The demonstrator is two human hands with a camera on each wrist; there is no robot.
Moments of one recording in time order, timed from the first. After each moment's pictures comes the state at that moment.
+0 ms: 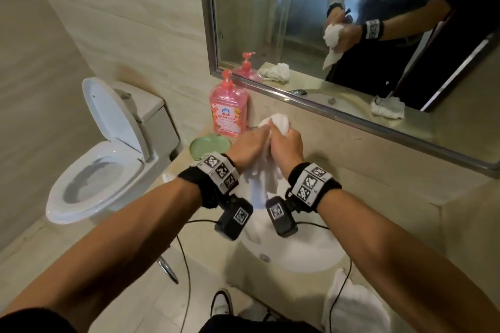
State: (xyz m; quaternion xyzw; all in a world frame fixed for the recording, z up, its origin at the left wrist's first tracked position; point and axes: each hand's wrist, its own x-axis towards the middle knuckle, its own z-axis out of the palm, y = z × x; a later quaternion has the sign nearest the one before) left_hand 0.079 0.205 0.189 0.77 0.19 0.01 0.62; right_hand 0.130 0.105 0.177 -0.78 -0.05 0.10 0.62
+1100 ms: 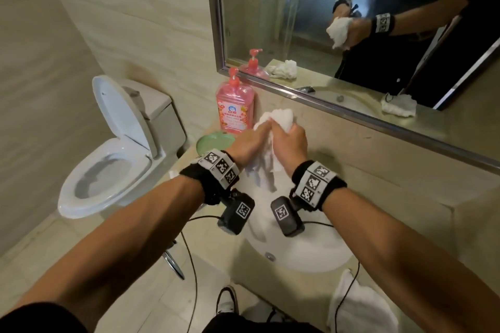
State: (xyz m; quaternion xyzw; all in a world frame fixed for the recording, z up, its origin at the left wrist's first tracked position) left_hand 0.074 0.209 0.196 0.76 0.19 -0.01 0.62; right_hand 0.134 0.113 0.166 -0.77 -0.07 0.09 0.63
